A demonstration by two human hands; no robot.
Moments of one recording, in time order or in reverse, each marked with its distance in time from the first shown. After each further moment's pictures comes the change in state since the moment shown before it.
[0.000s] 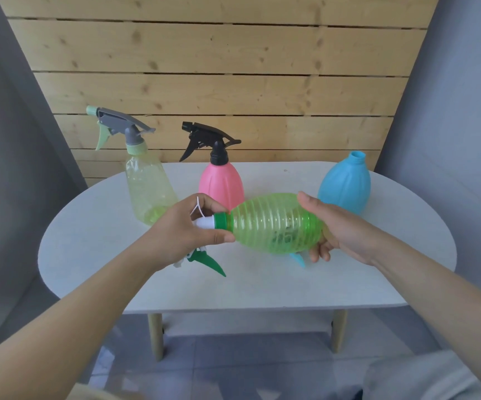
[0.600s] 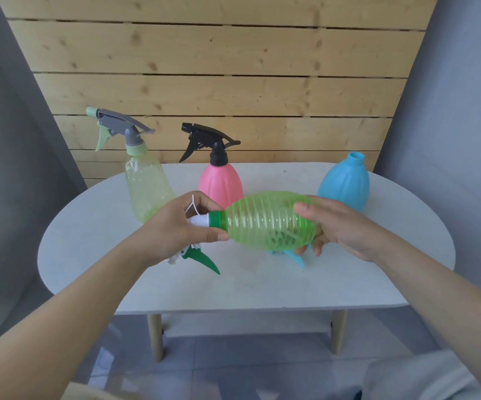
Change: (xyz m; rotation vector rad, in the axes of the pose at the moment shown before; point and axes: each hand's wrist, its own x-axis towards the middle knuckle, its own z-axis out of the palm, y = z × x) left_hand 0.000 0.004 -0.009 -0.001 -0.017 -0.014; right_hand -0.003 -0.004 -0.002 0.058 -0.045 -0.148
